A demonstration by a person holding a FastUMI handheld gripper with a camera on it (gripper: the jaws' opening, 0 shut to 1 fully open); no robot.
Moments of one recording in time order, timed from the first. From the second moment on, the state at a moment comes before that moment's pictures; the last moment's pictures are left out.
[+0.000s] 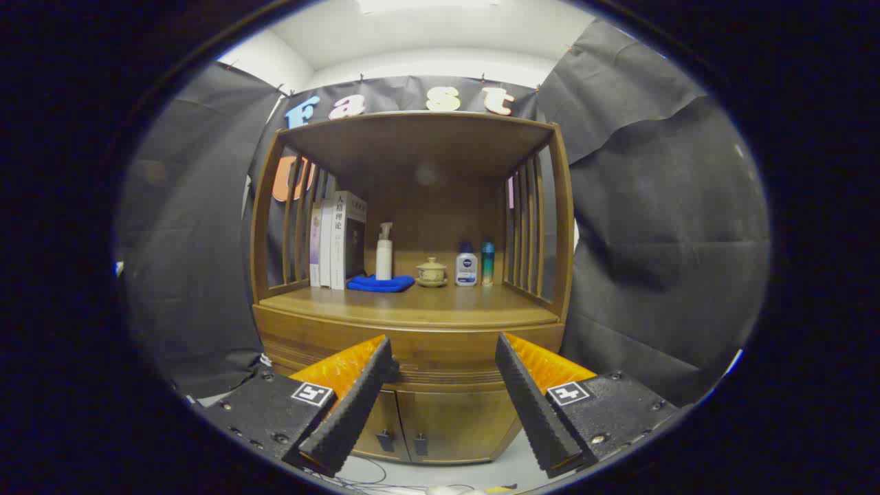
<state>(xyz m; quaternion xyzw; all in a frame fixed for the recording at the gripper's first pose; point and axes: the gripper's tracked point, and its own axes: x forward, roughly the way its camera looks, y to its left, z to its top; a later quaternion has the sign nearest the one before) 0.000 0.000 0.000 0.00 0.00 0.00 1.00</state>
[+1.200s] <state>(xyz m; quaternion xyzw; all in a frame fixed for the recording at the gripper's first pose) 0.040 0.034 -0.038 -0.03 0.01 0.02 1.00</state>
